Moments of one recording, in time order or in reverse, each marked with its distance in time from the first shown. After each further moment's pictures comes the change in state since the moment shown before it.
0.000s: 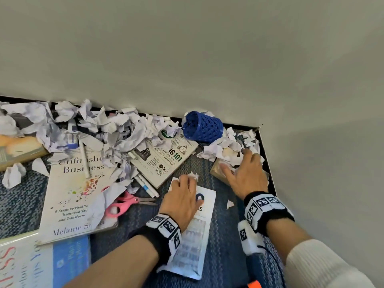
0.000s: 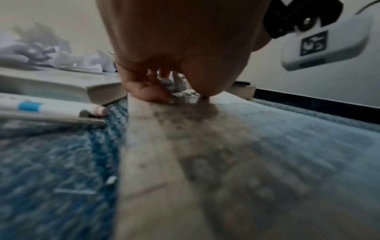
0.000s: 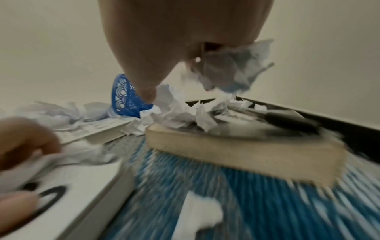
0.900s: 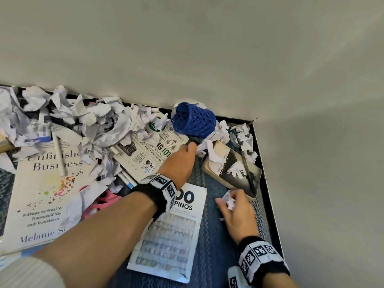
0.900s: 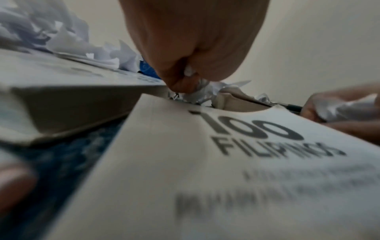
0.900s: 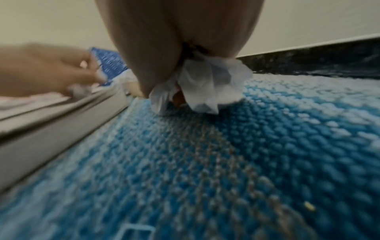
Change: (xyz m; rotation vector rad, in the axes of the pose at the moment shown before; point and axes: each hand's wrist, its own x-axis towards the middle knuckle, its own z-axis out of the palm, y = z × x) left_hand 0.085 -0.010 -0.026 -0.331 0.047 0.065; right_hand -0.076 0.049 0.047 0.340 -0.139 0.087
